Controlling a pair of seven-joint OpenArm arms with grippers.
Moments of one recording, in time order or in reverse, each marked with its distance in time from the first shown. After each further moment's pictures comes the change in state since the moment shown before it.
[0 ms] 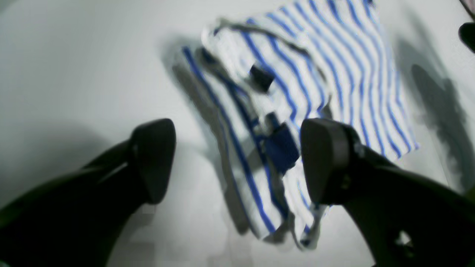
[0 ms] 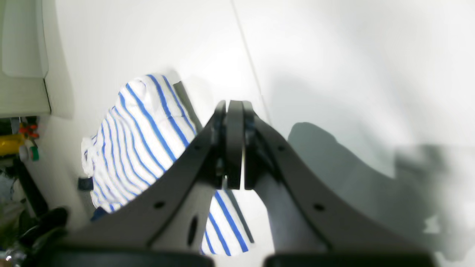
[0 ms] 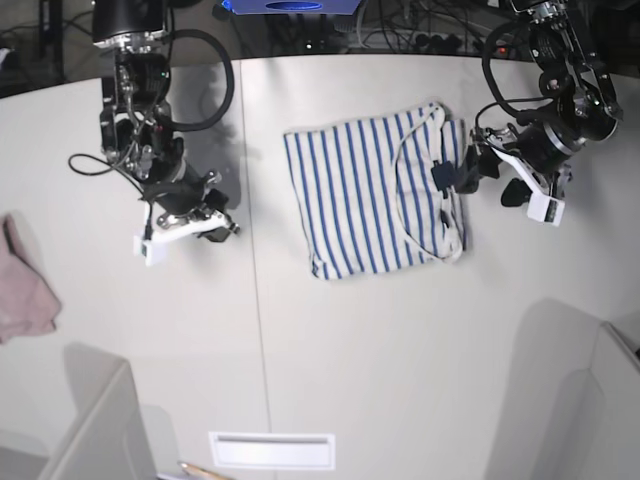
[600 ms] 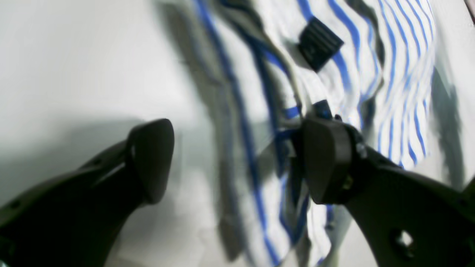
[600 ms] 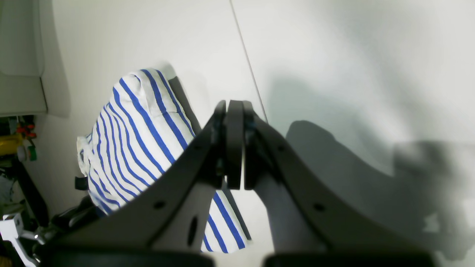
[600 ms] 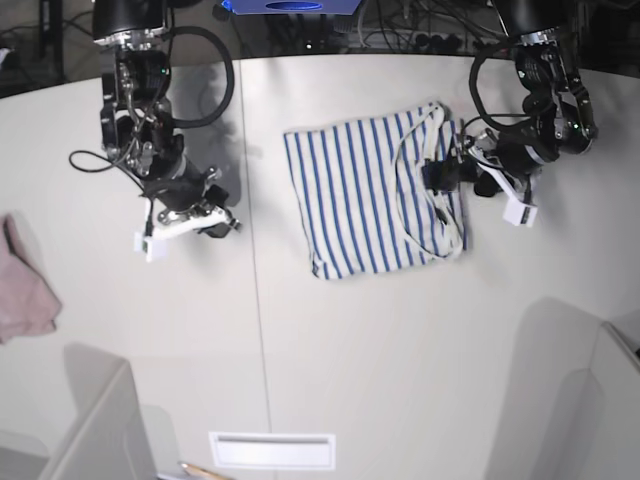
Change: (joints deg) left arm -5.8 0.8 5.4 -14.7 0.0 0.0 -0.3; right arm -0.7 0.0 0.0 0.0 -0.1 0.0 0.0
